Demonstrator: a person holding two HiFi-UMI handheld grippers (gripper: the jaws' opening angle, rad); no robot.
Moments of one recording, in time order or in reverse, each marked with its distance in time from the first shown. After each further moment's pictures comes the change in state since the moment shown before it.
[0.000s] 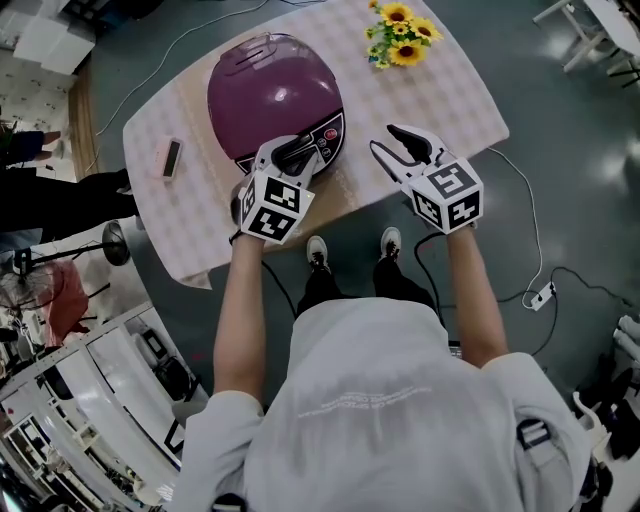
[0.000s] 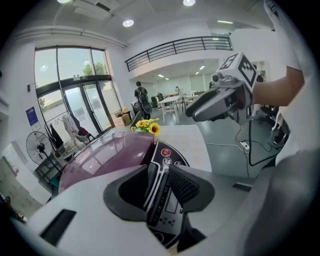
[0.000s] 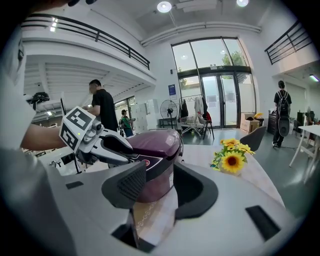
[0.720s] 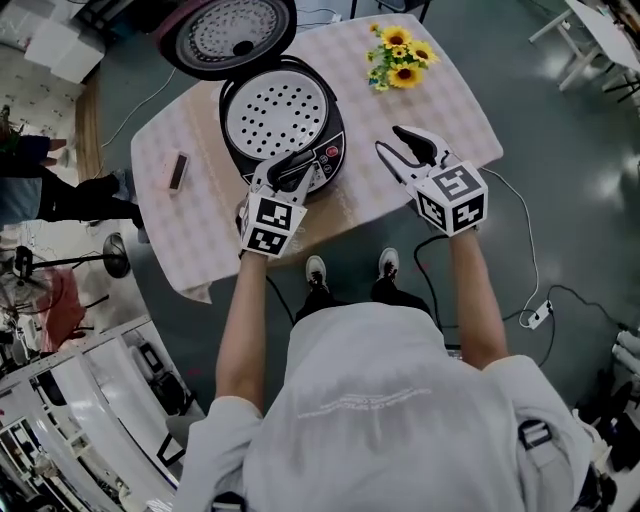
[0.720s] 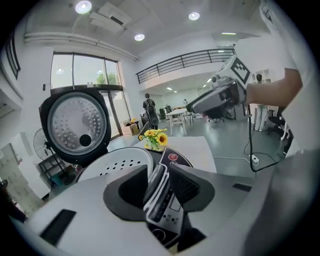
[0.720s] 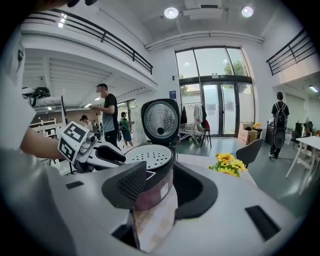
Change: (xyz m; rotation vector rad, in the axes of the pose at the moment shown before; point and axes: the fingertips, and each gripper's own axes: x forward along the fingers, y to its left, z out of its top) left arm -0.006 0.014 -0.002 -0.067 -0.153 0.084; right arm -0.009 -0.017 0.035 -0.060 -0.055 -0.035
